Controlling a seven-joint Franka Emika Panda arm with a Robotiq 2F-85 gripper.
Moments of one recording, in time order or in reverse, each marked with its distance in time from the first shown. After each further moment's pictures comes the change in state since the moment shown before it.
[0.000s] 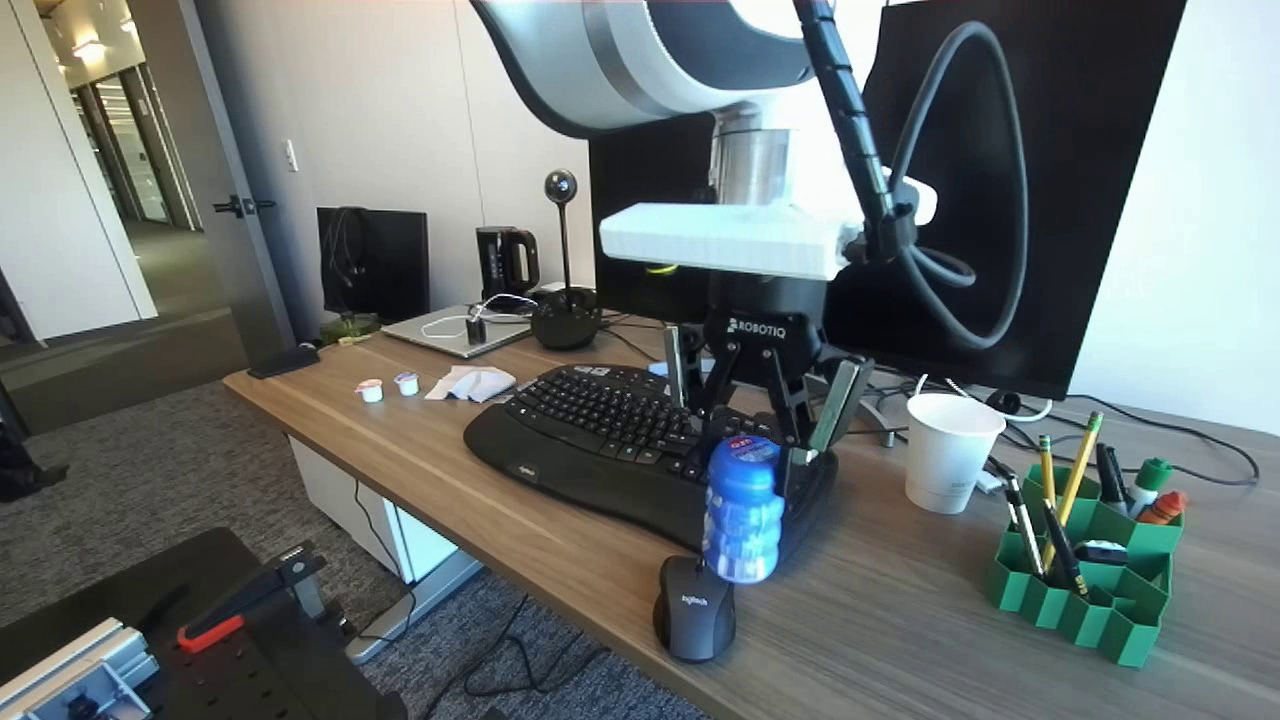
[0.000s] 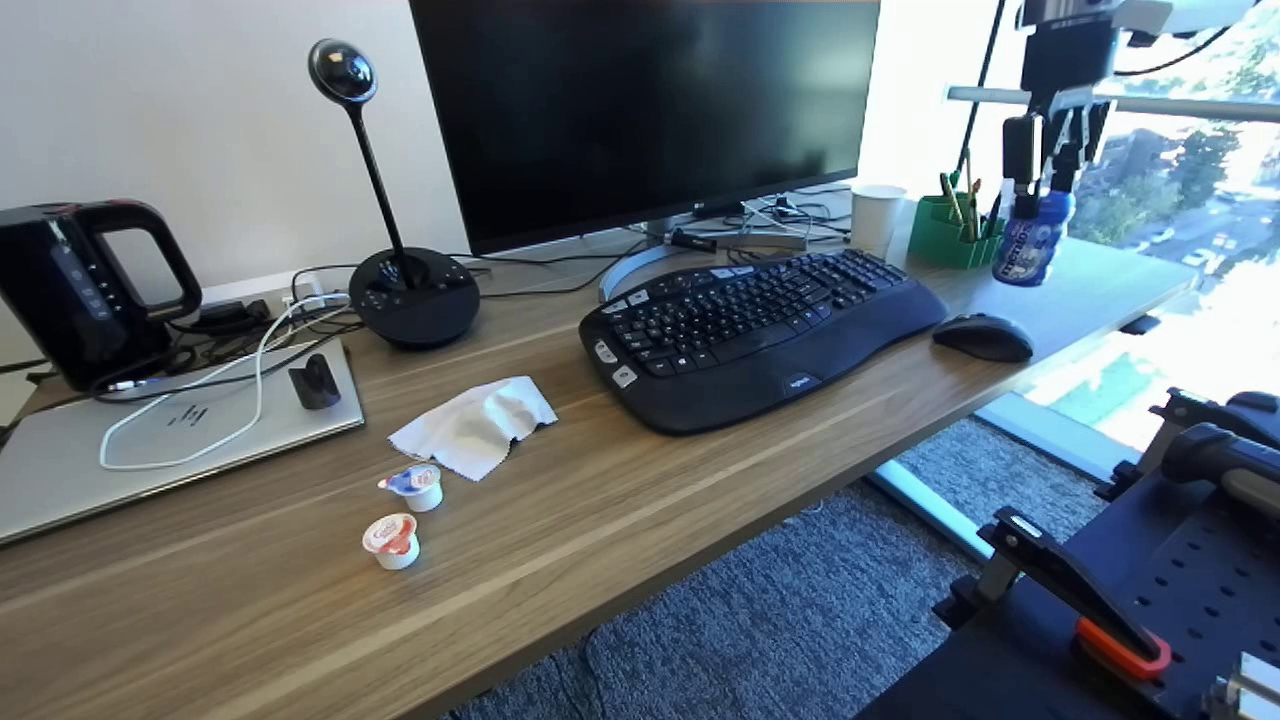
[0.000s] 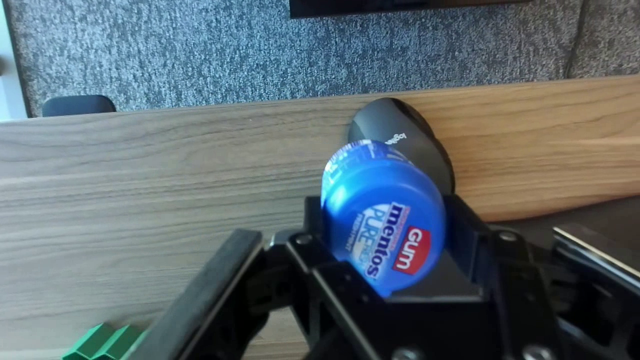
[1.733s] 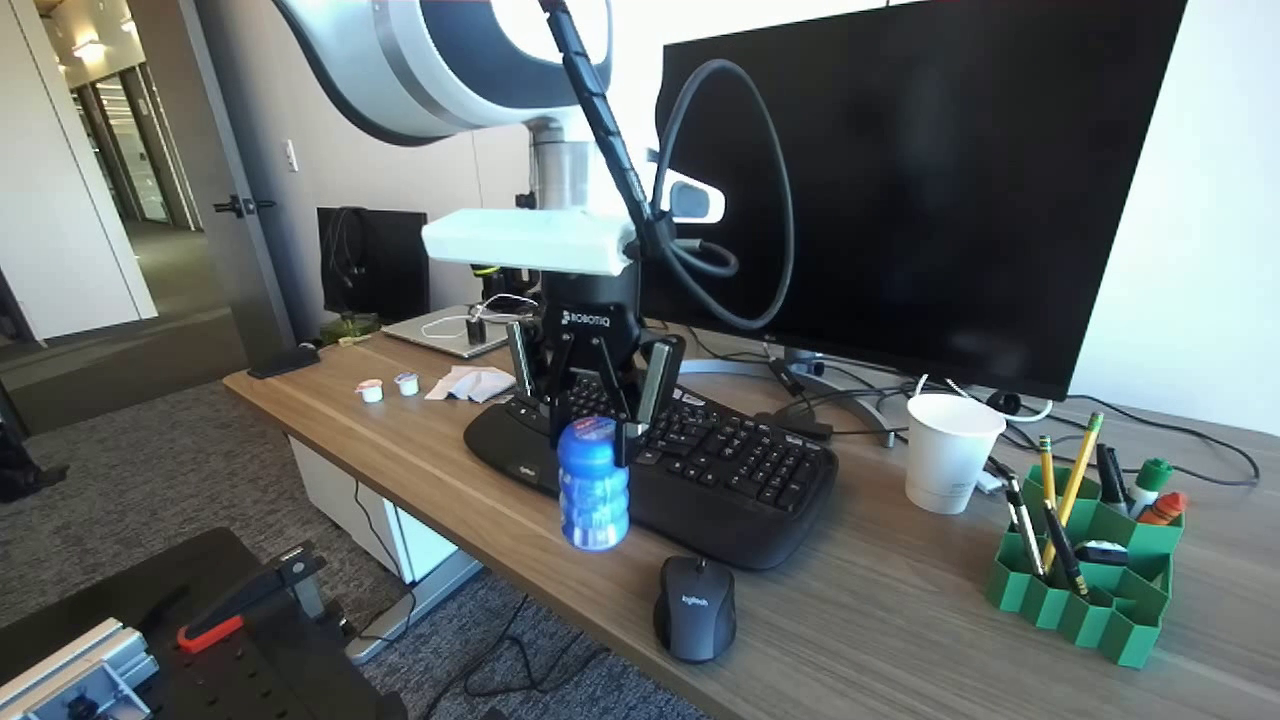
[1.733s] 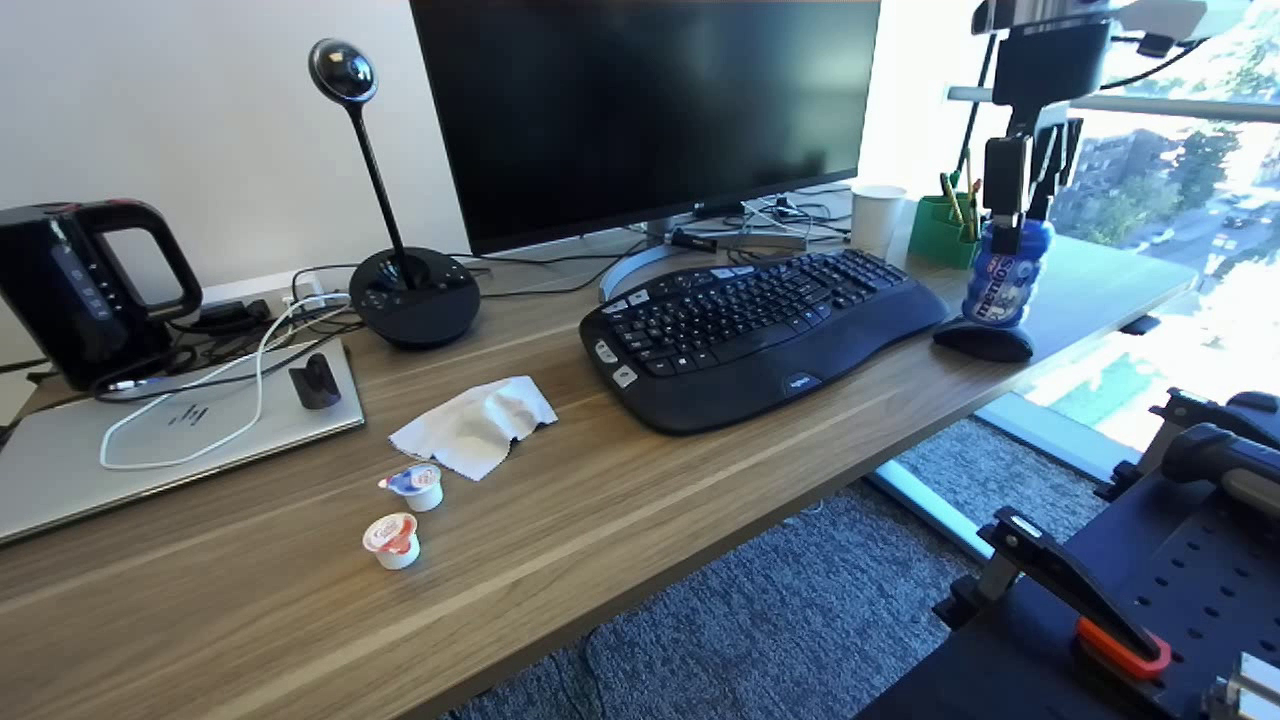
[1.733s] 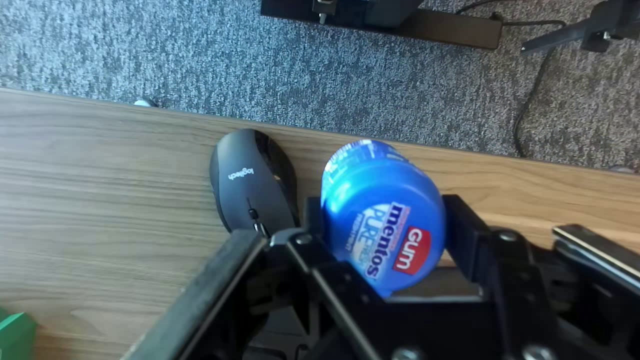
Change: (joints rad) arm 0.118 -0.170 0.066 -0.269 -0.029 0.111 -0.001
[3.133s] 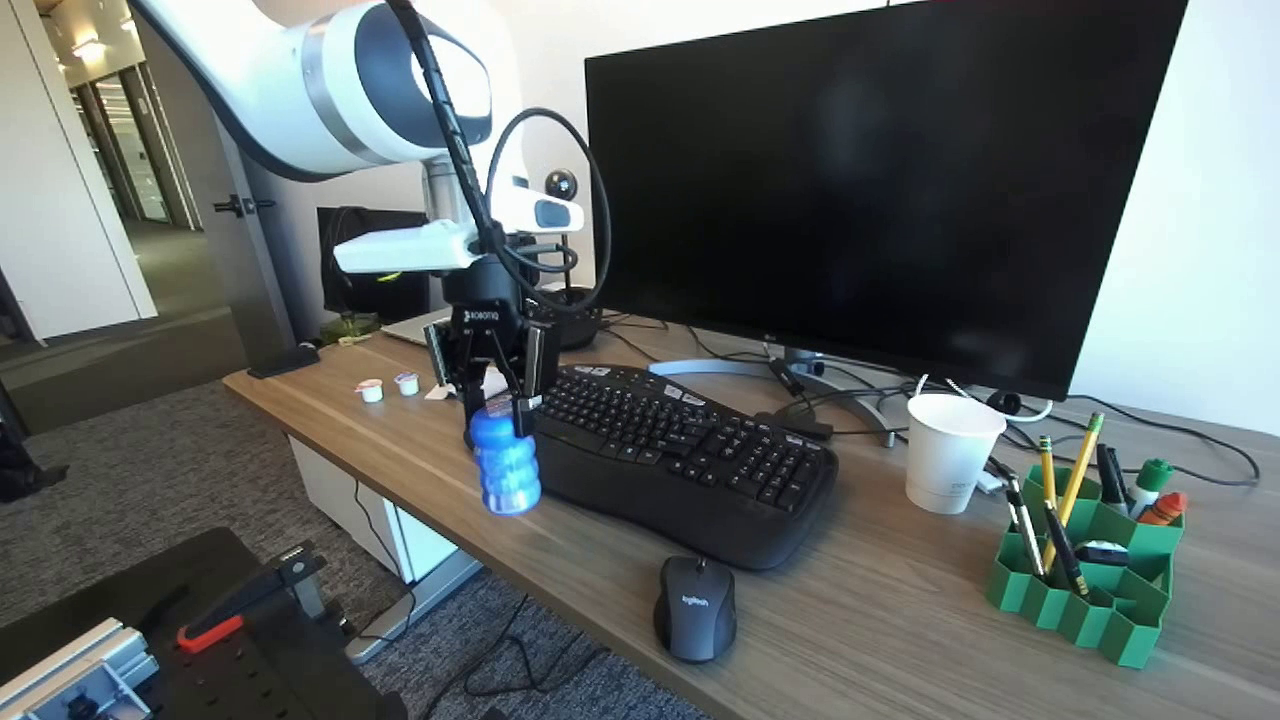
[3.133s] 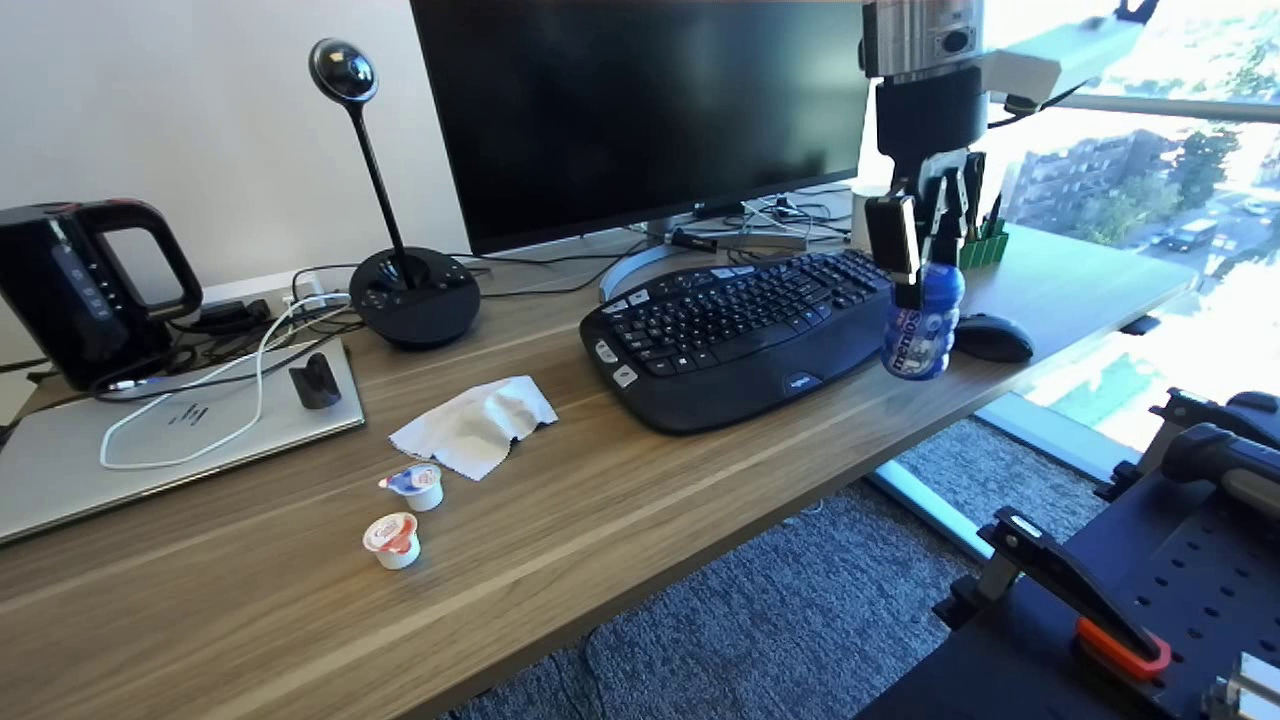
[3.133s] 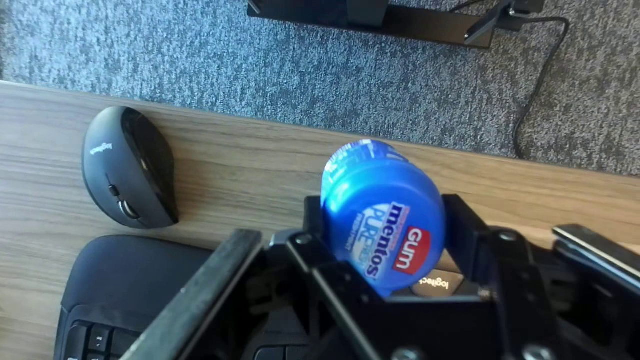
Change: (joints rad) arm 0.198 0.054 0.059 0.021 -0.105 -0.010 0.334
